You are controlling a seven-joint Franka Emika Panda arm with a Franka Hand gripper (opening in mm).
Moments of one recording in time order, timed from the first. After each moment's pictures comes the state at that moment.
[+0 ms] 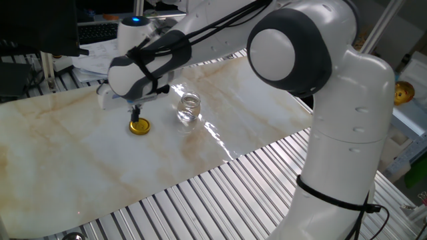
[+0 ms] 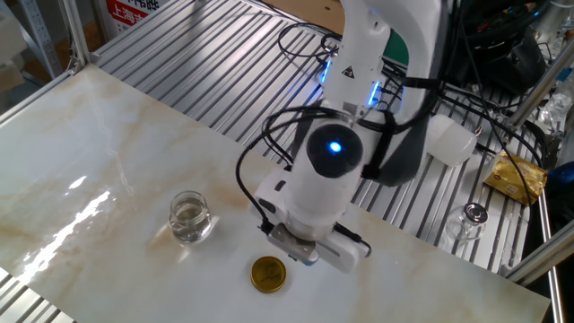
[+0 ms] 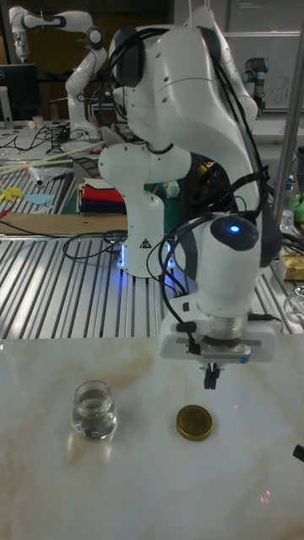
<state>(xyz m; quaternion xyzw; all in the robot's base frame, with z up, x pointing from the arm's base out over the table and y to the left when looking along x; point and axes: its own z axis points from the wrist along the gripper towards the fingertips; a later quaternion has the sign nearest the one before) 0.561 0.130 0.131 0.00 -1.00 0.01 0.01</state>
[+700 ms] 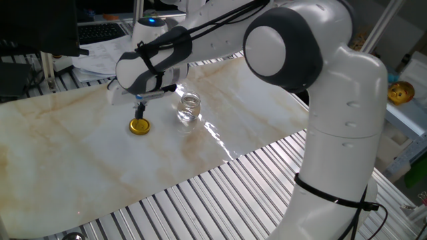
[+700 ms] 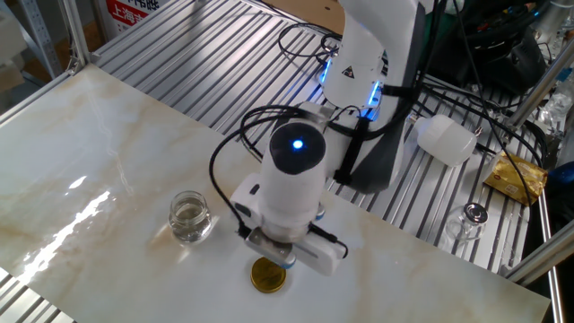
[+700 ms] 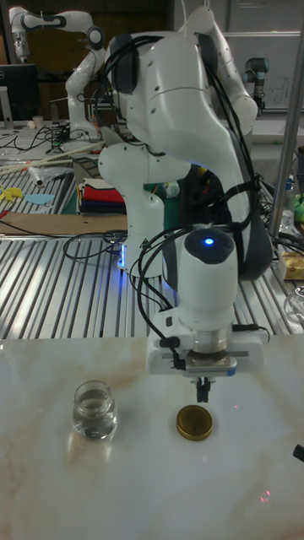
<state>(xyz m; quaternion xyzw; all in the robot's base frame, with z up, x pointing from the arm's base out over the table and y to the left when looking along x) 0.587 0.105 0.119 0.01 -1.00 -0.01 0.00</state>
